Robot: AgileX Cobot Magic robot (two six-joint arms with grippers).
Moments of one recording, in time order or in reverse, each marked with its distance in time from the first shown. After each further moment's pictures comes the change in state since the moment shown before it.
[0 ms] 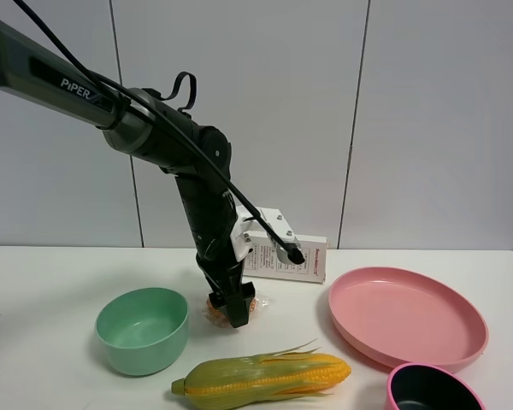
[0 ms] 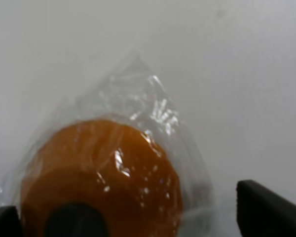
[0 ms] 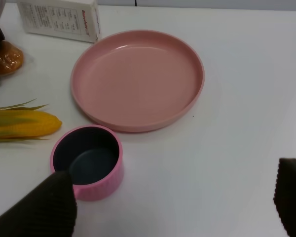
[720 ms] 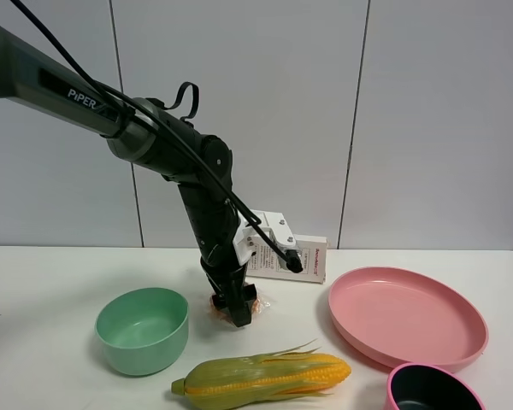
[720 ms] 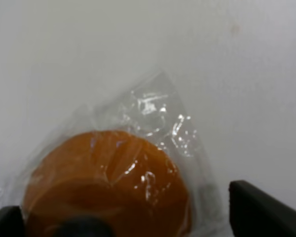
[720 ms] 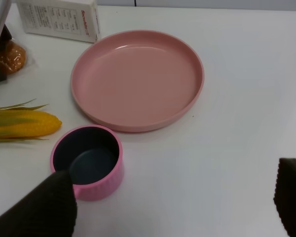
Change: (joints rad) left arm 0.000 0.023 0.000 0.000 -0.066 0.047; right arm 0.000 0.000 0.000 0.000 0.000 0.000
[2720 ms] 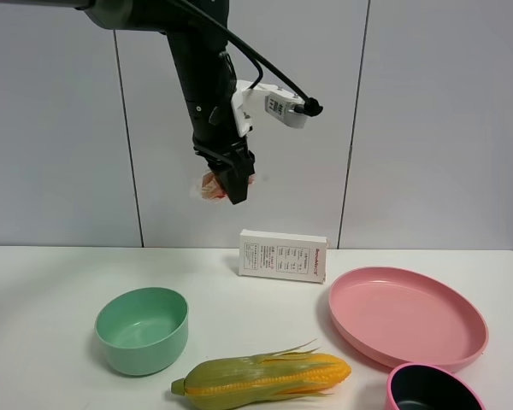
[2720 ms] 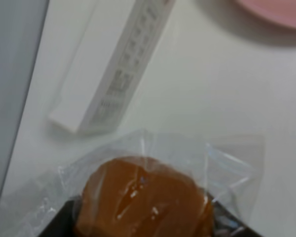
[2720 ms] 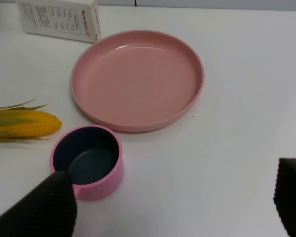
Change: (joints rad) left arm 0.013 -0.079 -0.490 0.098 0.492 -0.231; right arm 0.000 0.000 0.000 0.000 0.000 0.000
